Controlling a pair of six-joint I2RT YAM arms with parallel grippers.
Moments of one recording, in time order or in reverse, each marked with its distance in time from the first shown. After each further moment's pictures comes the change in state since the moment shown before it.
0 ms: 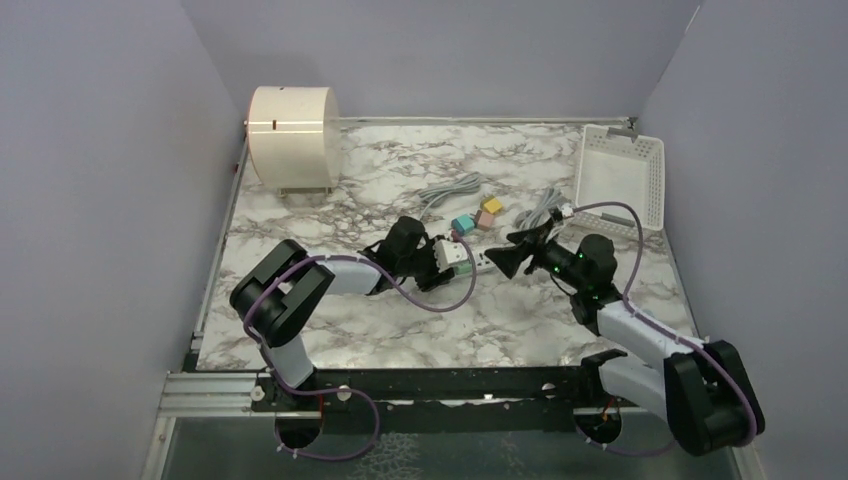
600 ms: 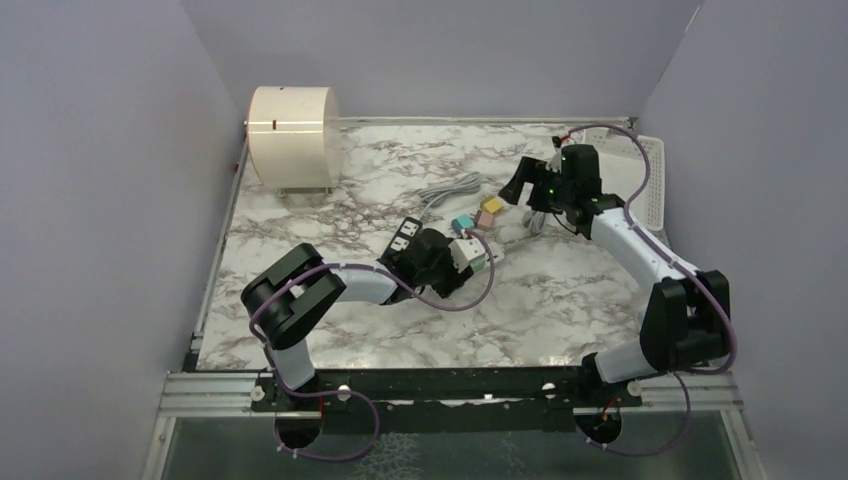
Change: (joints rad) left arm -0.154 0.028 0.050 -0.009 -0.293 -0.290; right arm -0.049 0.526 0.814 -0.814 0.312 0.008
